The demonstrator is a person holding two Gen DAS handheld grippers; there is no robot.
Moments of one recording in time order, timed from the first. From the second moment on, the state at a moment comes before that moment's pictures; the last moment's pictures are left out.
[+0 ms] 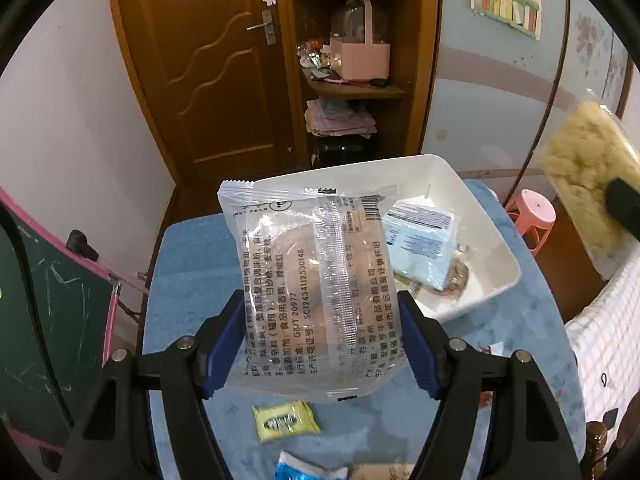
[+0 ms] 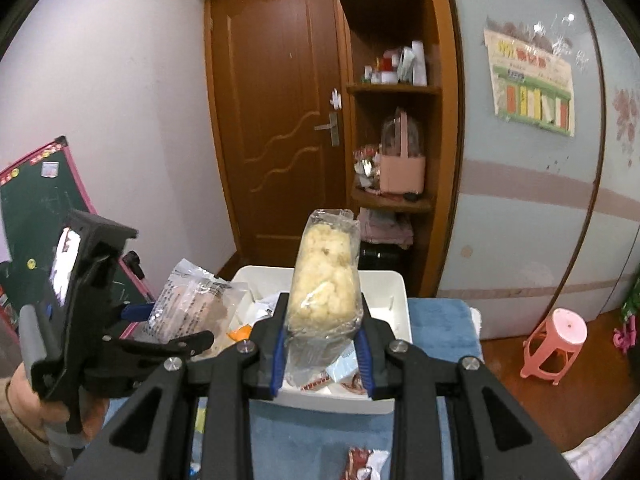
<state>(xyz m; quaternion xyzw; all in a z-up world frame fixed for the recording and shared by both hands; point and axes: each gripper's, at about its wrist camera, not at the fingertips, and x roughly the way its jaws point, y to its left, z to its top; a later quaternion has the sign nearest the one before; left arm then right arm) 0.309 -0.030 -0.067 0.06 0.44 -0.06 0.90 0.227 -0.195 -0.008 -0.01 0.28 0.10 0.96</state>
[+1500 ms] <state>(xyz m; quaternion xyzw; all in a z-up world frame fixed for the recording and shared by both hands) 0.151 -0.060 -0.090 0.05 0.45 -0.13 0.88 0.123 -0.239 -0.067 0.01 0.39 0.12 0.91</state>
